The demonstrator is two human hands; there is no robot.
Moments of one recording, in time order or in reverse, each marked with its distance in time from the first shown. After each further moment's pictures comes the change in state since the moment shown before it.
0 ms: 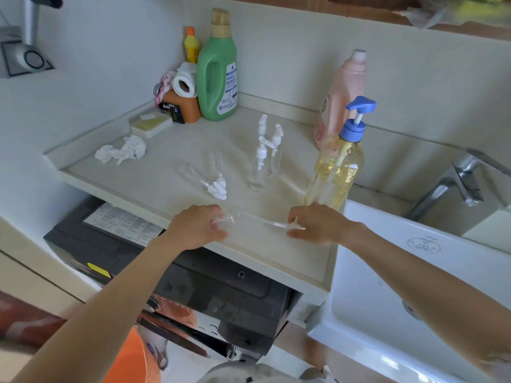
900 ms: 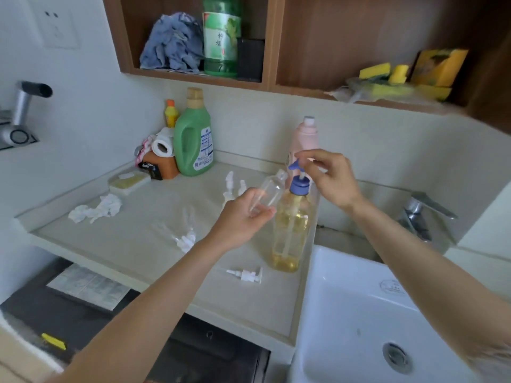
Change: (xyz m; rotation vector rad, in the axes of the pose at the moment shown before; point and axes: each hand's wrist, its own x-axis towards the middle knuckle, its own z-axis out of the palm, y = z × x) left_hand 0.034 0.170 -0.048 -0.641 0.314 0.350; right_hand -0.019 0.062 -0.139 0.685 0.962 -0.224
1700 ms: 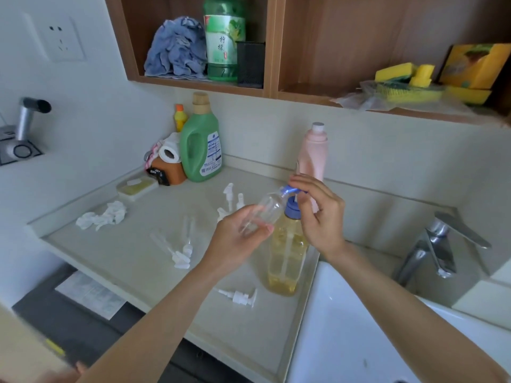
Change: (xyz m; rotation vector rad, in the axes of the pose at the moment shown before) left_hand 0.011 0.019 0.018 -0.198 0.126 -0.101; right_hand -0.009 0.040 0.032 0.164 0.276 -0.327
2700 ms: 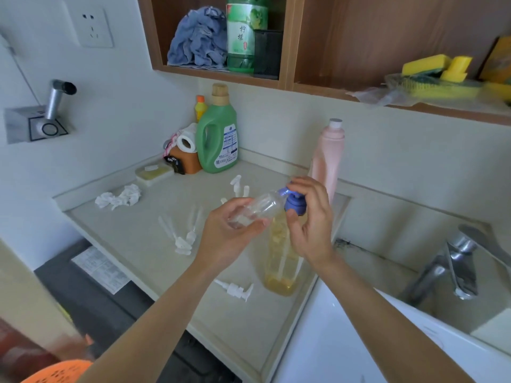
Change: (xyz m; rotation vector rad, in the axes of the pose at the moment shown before) left_hand -0.013 0.006 0.015 -0.099 0.293 -0.059; right_hand -0.018 0.015 0.011 0.070 -0.051 -0.157
